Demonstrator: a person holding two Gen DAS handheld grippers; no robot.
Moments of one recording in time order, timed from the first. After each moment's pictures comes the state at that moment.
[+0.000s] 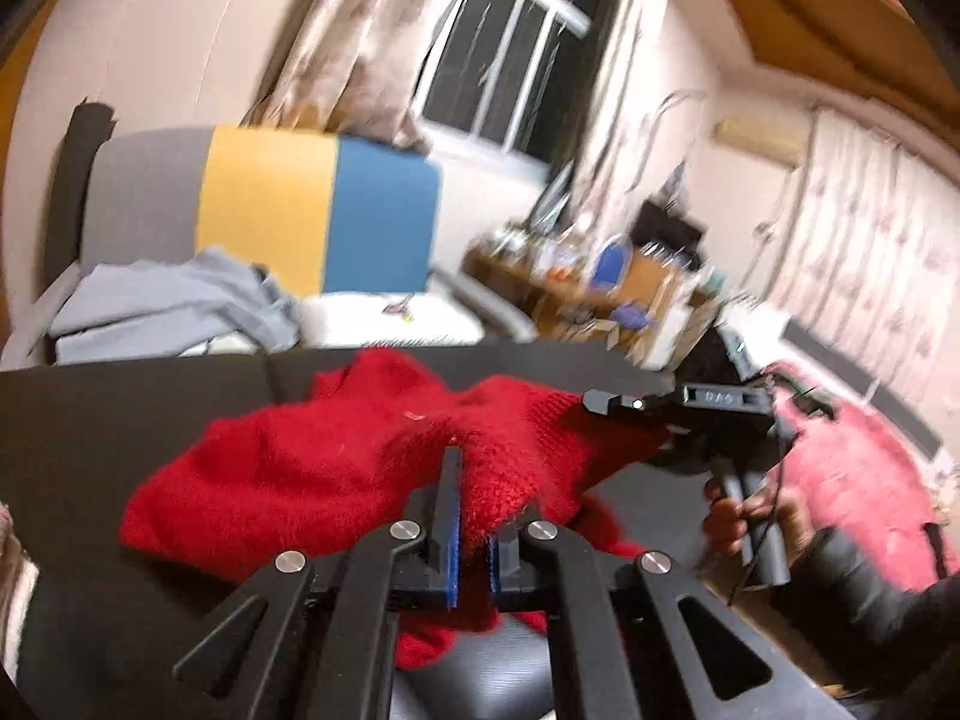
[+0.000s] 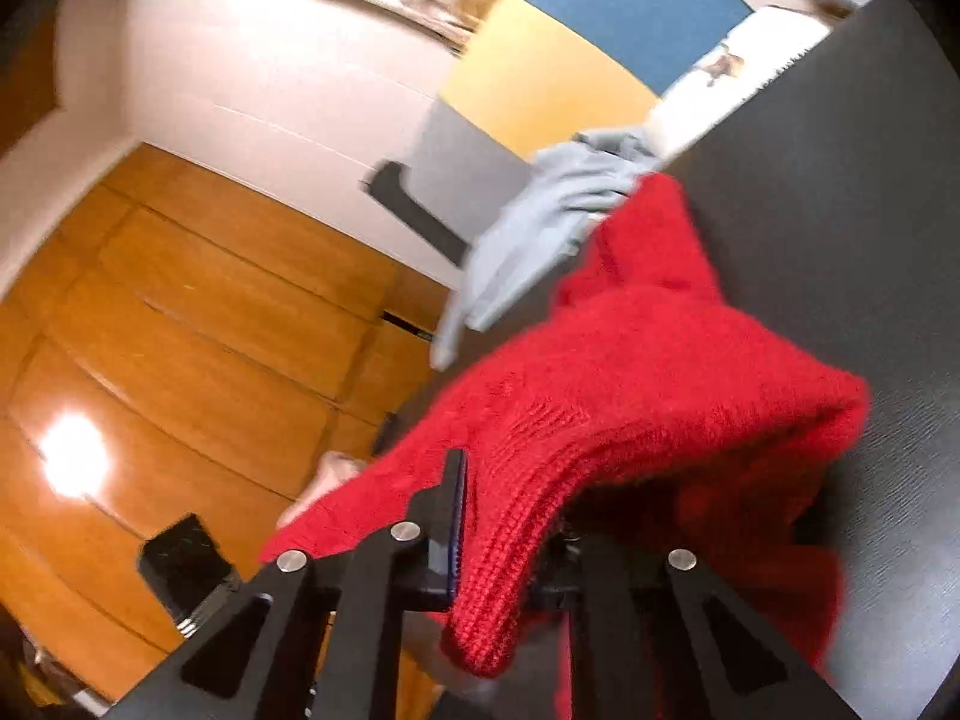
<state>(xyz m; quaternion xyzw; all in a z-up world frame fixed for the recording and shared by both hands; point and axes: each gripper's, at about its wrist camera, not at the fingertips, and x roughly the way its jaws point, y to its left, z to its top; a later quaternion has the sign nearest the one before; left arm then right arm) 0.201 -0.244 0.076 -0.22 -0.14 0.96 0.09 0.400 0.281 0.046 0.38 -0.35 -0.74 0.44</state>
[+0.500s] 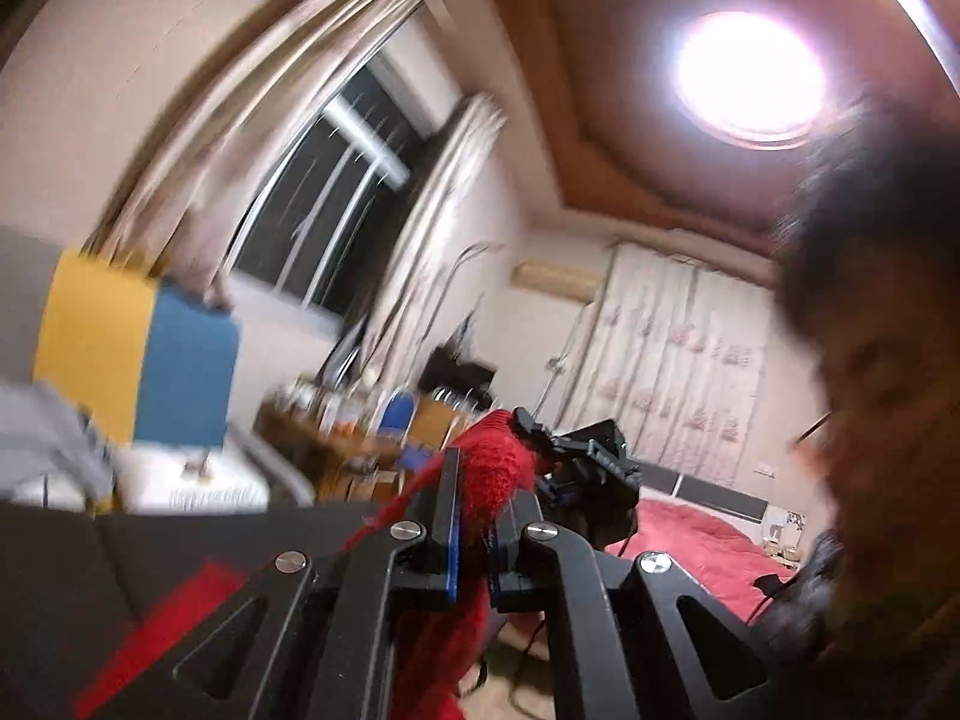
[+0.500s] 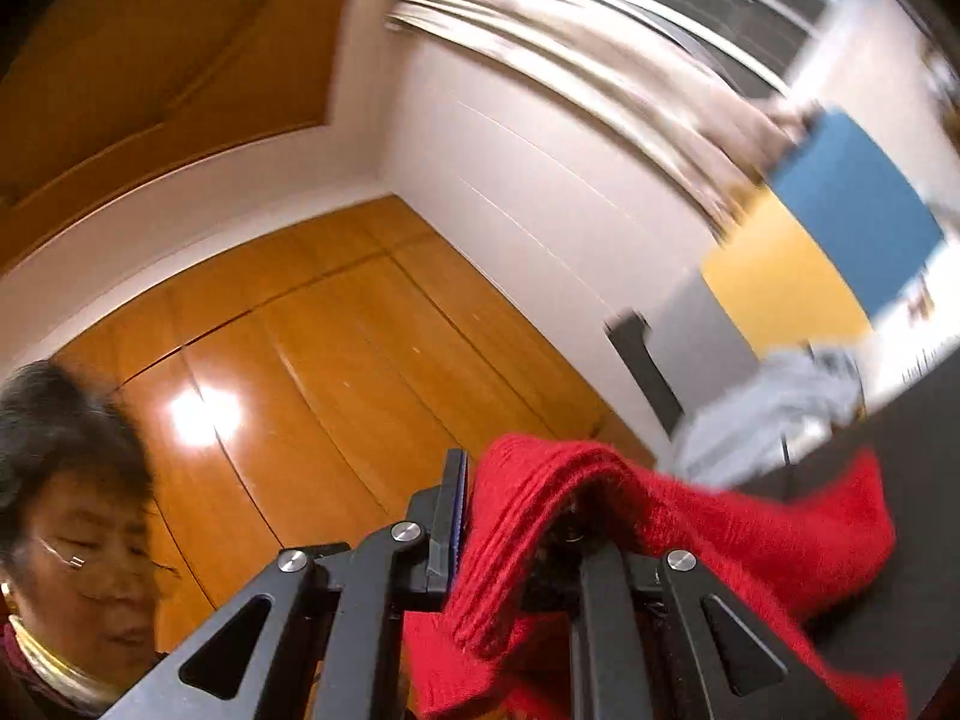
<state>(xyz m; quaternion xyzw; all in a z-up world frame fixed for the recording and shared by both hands) 0.308 -0.241 0.250 -0.01 -0.18 0.93 0.31 0.537 0.334 0.247 0.09 -0.34 -0.75 0.56</state>
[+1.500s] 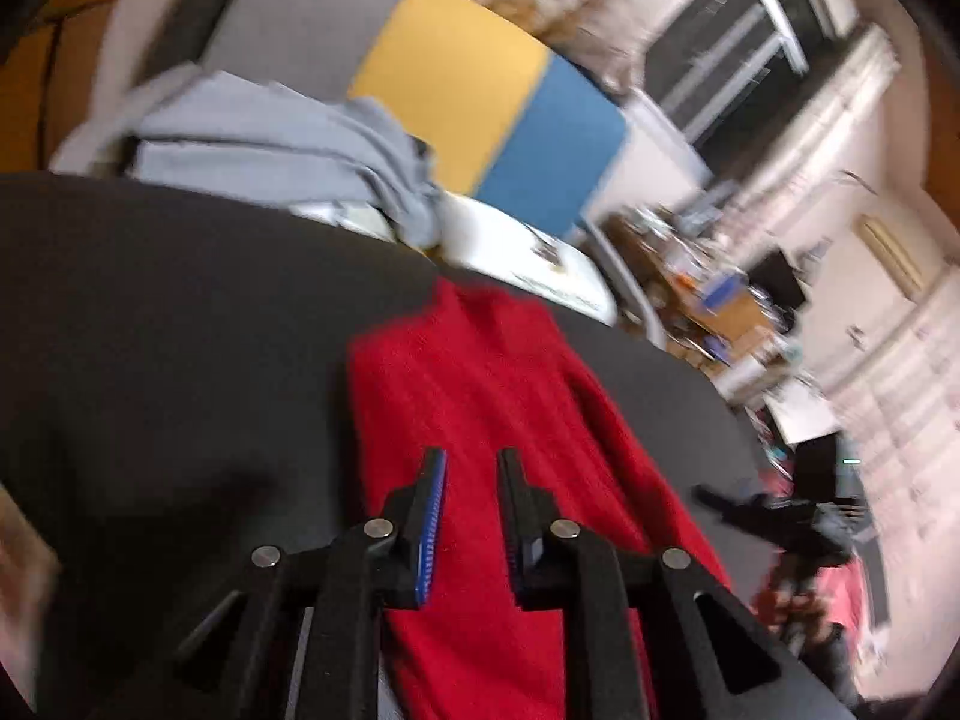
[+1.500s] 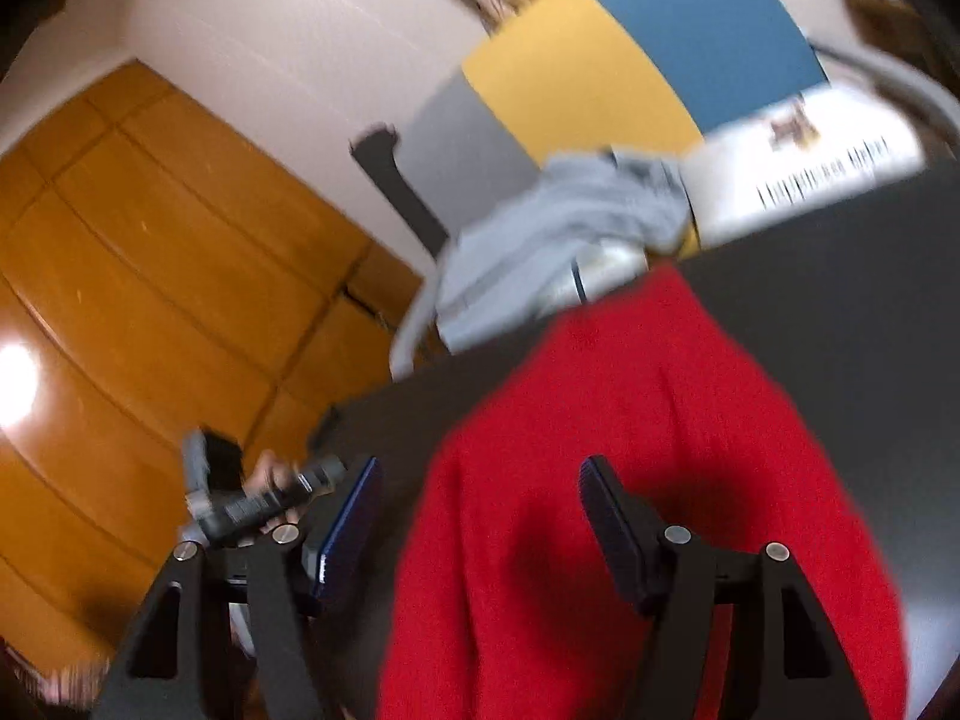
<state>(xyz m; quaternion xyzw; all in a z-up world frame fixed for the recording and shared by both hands) 0.107 -0.421 0.016 -0.36 -0.31 0.88 0.01 0.297 0.190 0.106 0.44 -0.23 -0.77 0.40</state>
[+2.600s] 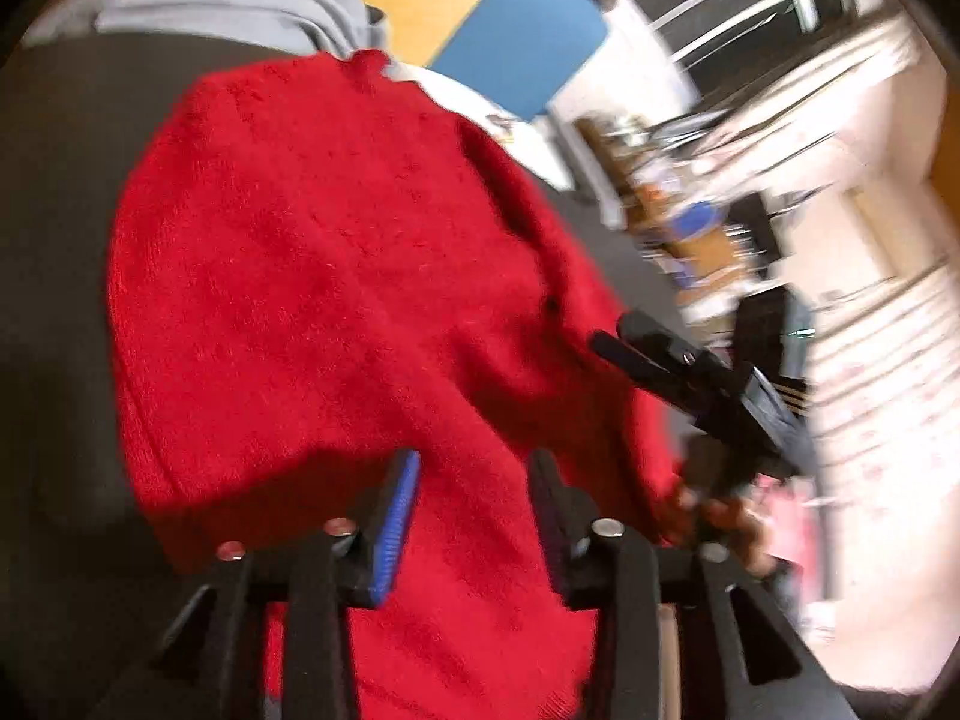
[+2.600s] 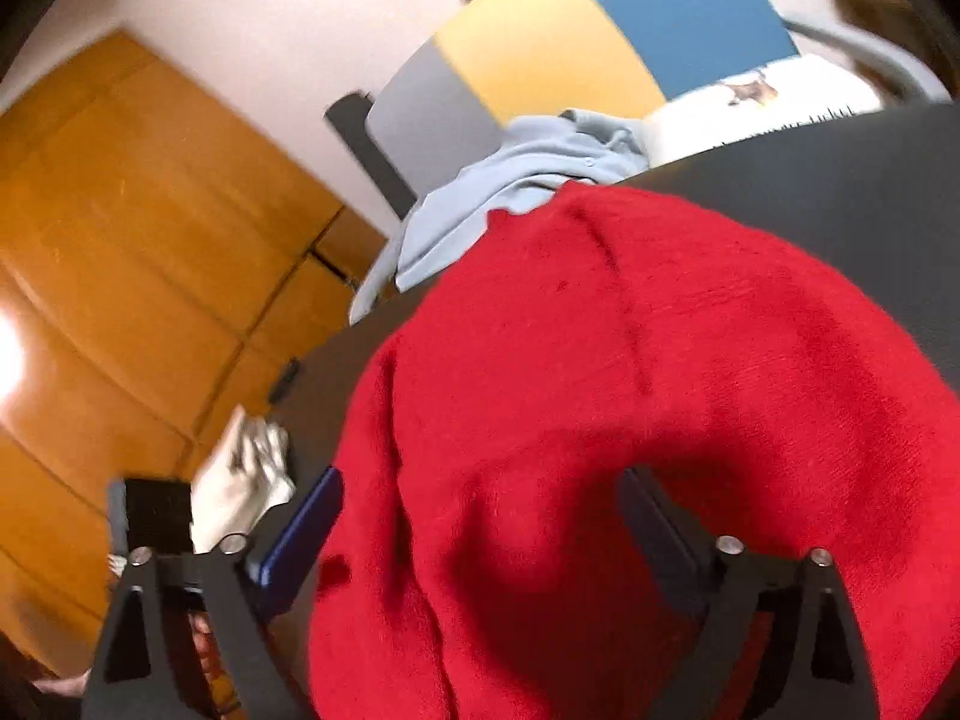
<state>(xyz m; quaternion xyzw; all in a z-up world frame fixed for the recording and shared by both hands) 0.078 -0.275 -0.041 -0.45 -0.33 0.83 0.01 0.172 0.202 0.032 0.45 -0.14 -0.78 0.43</state>
